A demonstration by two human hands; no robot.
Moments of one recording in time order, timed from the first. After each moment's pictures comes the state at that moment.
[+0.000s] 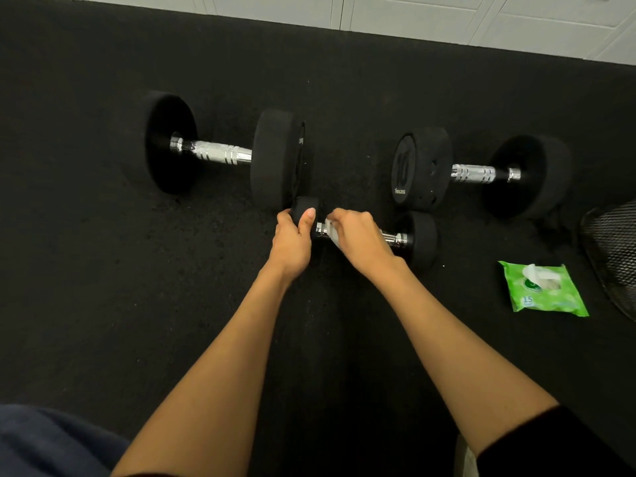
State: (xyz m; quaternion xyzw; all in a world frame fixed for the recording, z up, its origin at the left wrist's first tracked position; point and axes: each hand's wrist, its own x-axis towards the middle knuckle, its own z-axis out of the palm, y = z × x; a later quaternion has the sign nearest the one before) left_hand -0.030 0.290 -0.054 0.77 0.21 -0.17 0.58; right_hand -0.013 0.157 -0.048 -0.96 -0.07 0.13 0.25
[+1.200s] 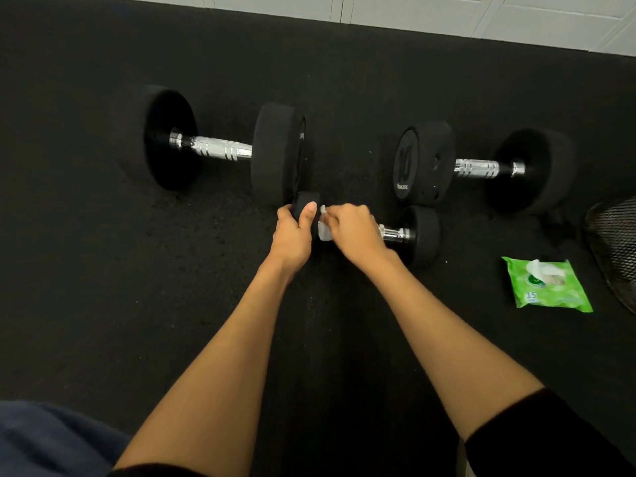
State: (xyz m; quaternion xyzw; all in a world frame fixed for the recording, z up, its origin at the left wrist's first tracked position) left_hand -0.028 0.289 -0.053 0.77 0.22 -0.15 0.58; right_hand -0.005 0.170 -0.055 -0.96 -0.04 0.14 0.24
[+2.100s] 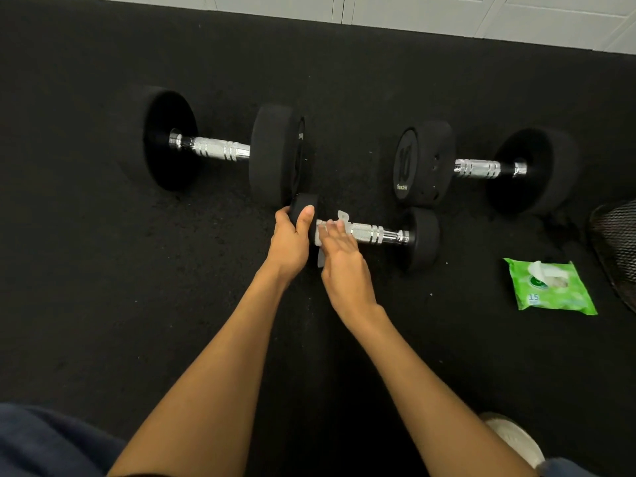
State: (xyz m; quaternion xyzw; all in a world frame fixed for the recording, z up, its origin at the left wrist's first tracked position) left_hand -0.035 0.289 -0.052 0.76 0.21 -0.15 0.60; right_hand -0.074 0.184 -0.067 -0.95 -0.05 0.04 0.31
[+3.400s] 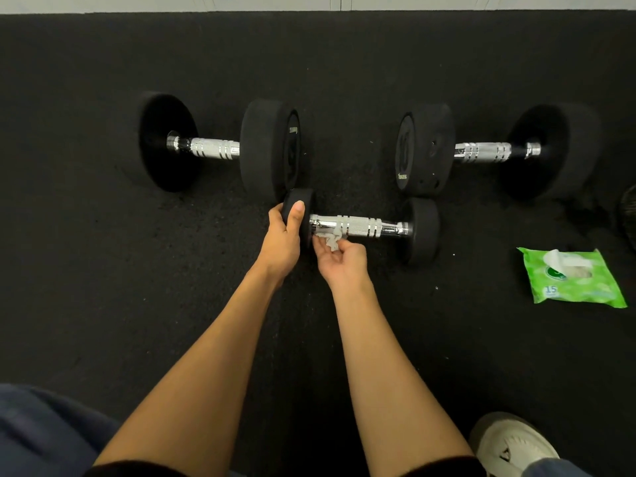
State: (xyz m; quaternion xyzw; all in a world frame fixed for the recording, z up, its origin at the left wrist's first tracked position) left_hand -0.043 0.284 -0.043 0.77 0.21 -0.15 0.59; right_hand -0.044 0.191 -0.071 -0.11 0.48 0.10 0.86
